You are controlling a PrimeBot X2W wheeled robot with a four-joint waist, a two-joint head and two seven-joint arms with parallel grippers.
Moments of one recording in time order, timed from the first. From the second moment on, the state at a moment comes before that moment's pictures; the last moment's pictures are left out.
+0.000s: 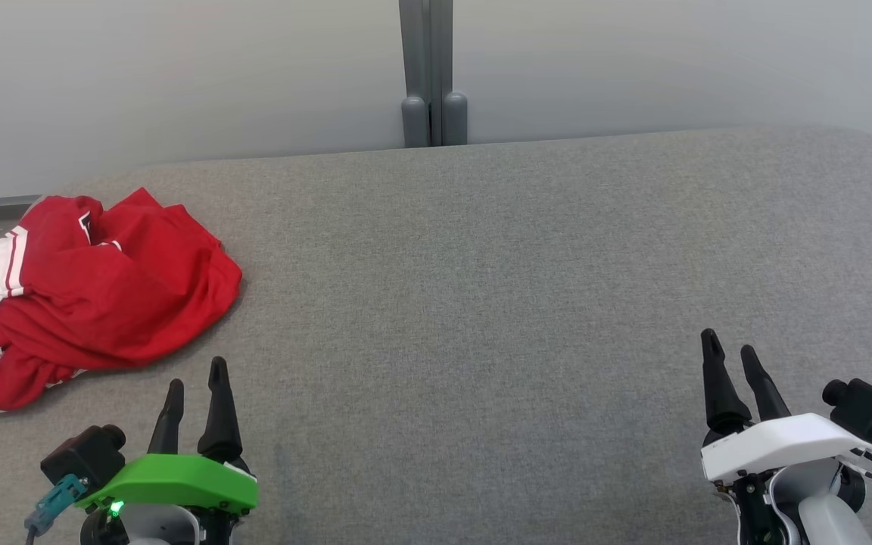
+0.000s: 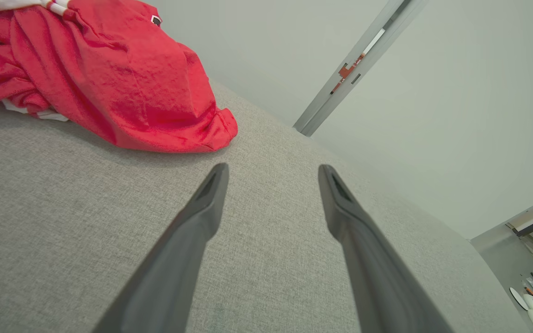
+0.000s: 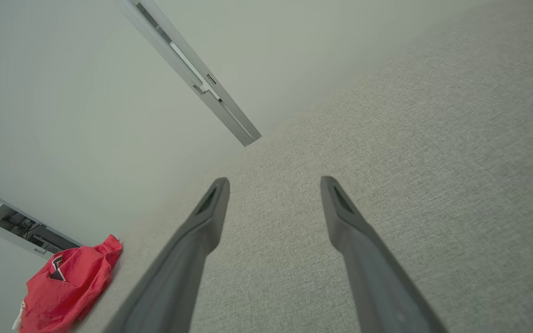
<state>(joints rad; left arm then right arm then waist) -0.07 0.04 -0.04 0.27 -0.69 -0.04 -0.12 -0.07 -0.04 -0.03 0.25 0.65 0.13 -0.12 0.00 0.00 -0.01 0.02</state>
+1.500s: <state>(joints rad) -0.07 0.04 -0.10 0.28 -0.32 -0.01 -0.23 -0.06 -0.05 0.00 0.28 0.22 0.13 -0.23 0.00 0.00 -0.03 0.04</state>
